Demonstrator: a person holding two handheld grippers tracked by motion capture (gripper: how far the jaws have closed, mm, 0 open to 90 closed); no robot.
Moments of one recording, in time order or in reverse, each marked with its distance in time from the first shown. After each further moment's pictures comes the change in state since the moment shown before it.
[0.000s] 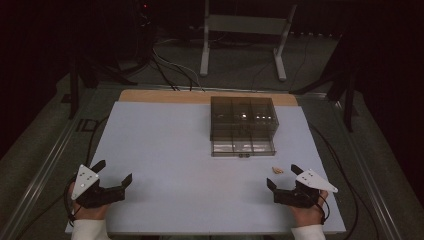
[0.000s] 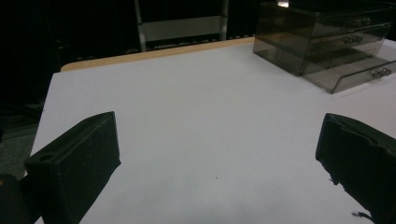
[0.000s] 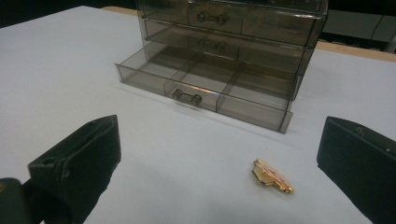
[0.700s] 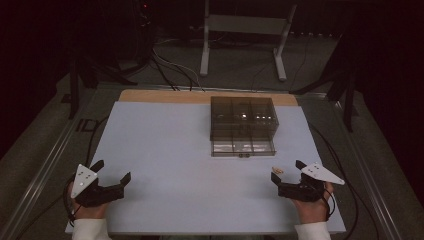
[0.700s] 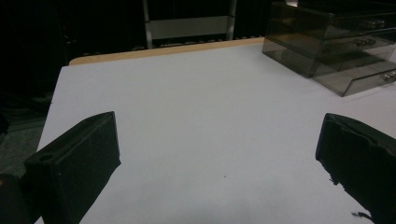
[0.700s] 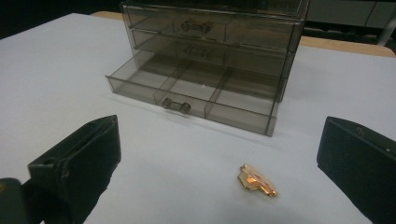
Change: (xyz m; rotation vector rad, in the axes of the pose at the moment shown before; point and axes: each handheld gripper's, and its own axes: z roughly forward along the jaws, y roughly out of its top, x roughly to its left) left arm 0.004 -0.004 0.002 0.002 0.020 -0.026; right arm -0.012 0.020 -0.003 0.033 -0.015 0.053
